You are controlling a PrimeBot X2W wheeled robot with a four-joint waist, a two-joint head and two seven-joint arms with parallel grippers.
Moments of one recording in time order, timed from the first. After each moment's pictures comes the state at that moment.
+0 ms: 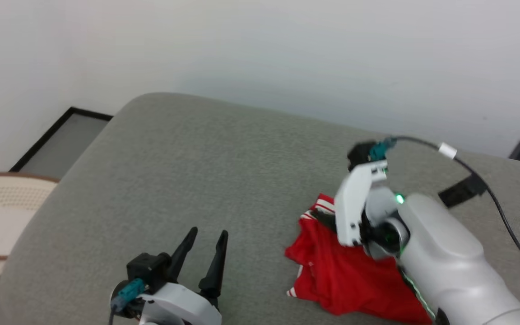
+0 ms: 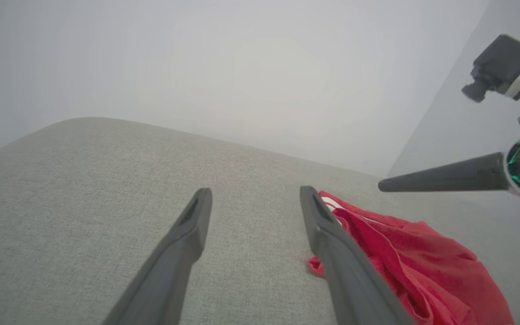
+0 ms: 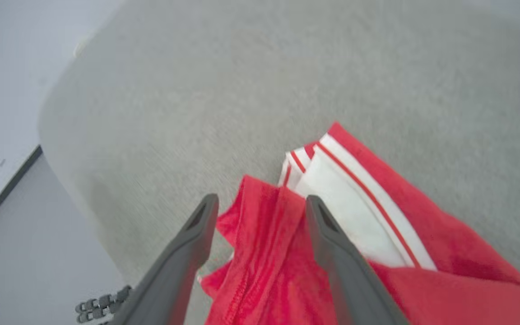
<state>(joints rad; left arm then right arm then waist) -0.18 0.13 -0.28 0.39 -0.41 -0.13 -0.26 -0.80 -0.05 0.53 0.91 0.69 0.13 0.57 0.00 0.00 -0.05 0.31</state>
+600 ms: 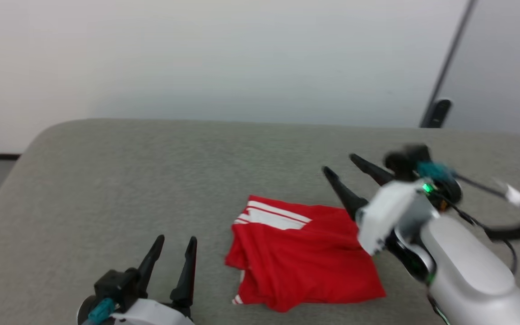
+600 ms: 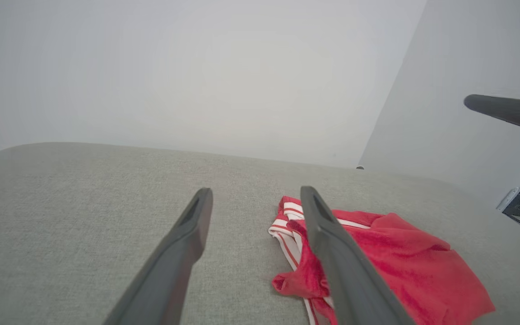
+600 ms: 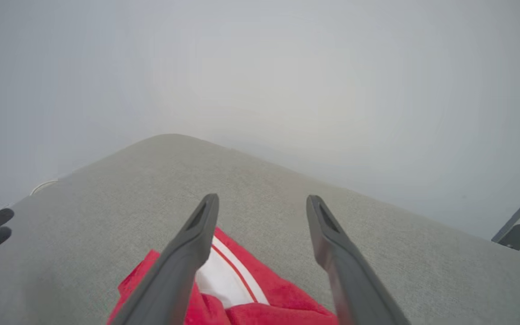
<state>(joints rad) -0.07 0.13 -0.14 0.27 -0.32 -0.13 -0.26 -0.65 -0.21 0.61 0.57 0.61 0.13 0.00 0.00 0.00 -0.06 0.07</state>
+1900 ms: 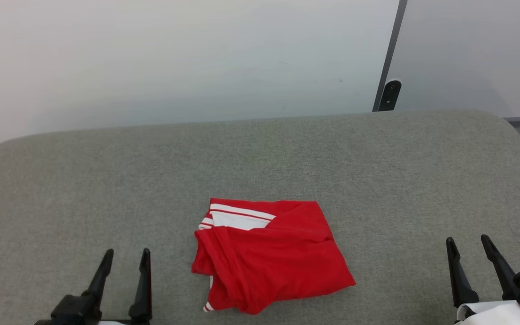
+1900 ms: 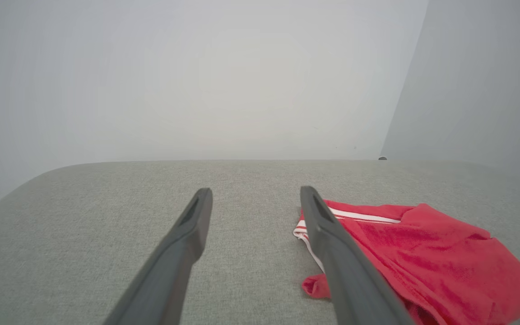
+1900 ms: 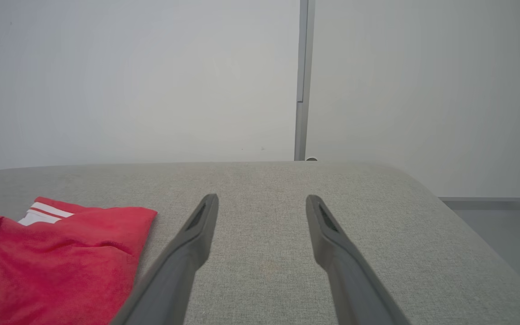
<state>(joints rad) 0.06 0.11 0.06 0.12 -0.16 -0.13 -0.26 0.00 -0.18 0.00 0.19 0.23 0.13 -0.26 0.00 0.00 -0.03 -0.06</state>
